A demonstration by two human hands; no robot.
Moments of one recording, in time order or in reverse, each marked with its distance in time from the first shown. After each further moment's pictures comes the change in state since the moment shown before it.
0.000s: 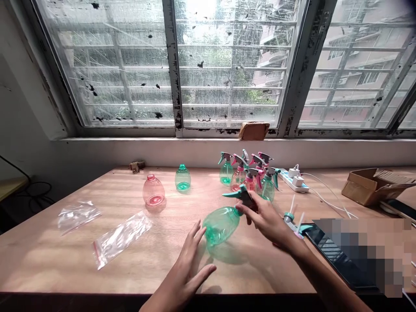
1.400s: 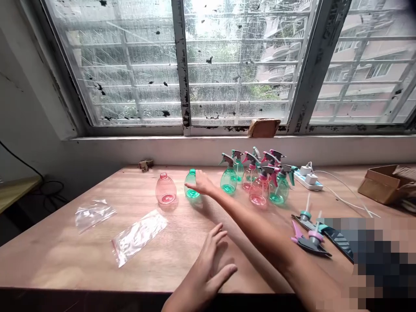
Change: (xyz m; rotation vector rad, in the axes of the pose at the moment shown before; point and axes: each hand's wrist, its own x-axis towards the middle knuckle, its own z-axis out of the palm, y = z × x) left_hand -0.001 0.004 -0.006 -0.232 -0.118 -0.003; right_hand 0.187 -0.004 0.193 -0.445 -0.171 -0.104
